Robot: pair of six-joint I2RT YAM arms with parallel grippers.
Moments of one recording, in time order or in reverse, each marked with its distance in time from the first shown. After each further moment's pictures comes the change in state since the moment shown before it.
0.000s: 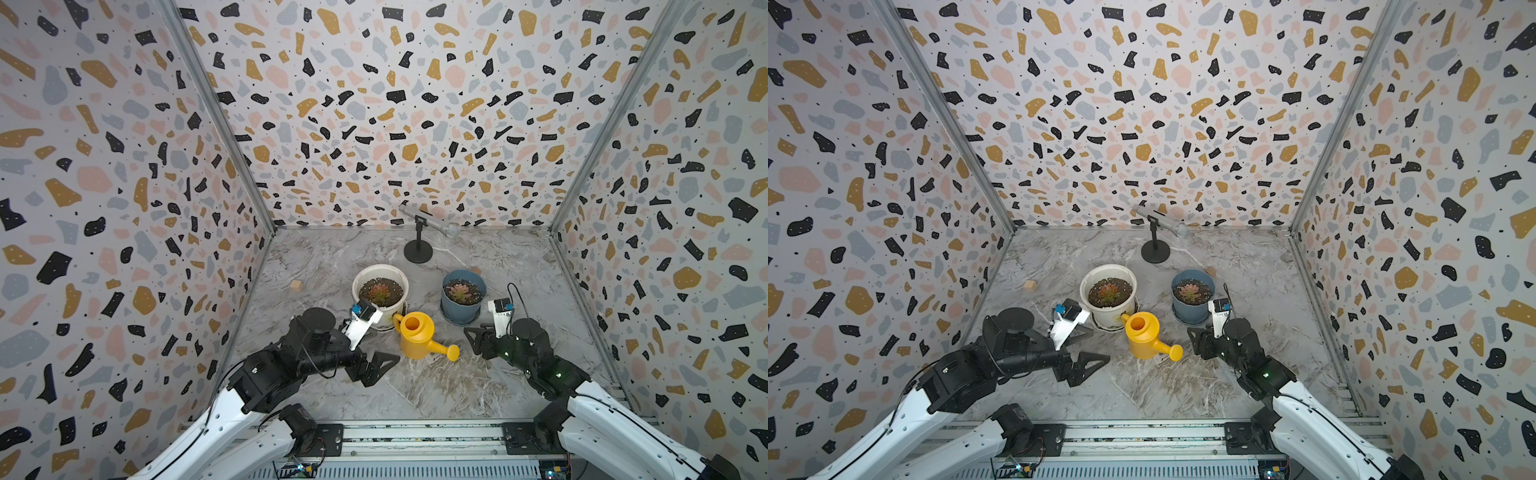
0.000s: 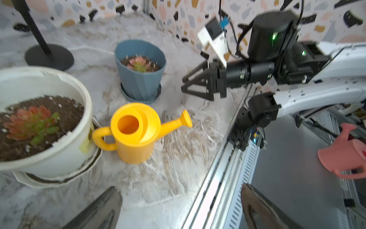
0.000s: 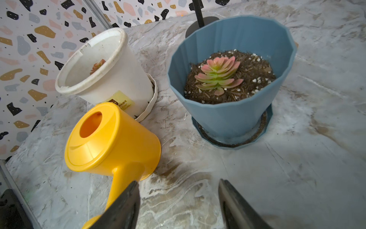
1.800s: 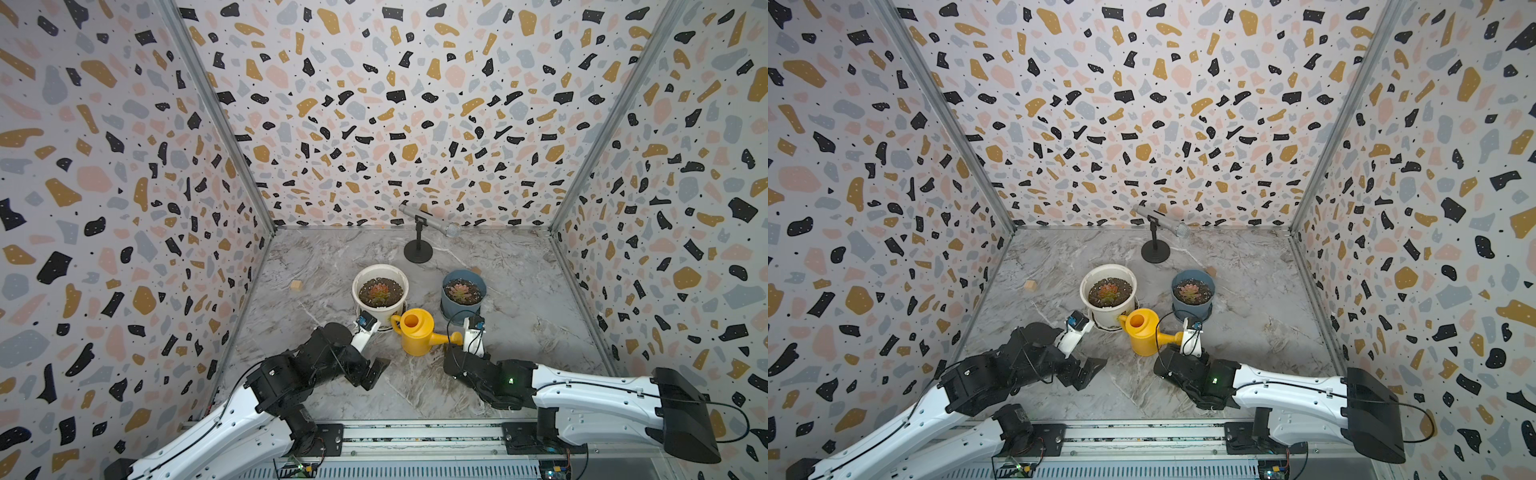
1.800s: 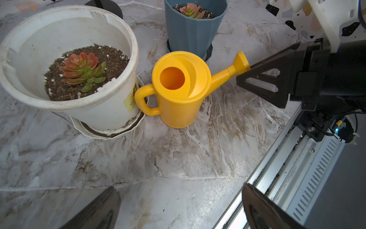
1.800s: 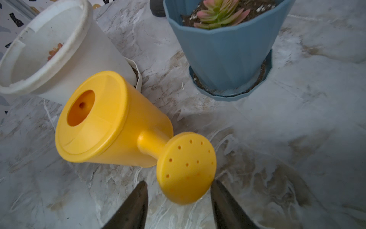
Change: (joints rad) left arm -0.067 -0.002 -0.130 -0.008 -0.354 -0.010; right arm 0.628 0.381 0.250 -0.307 0.741 0.709
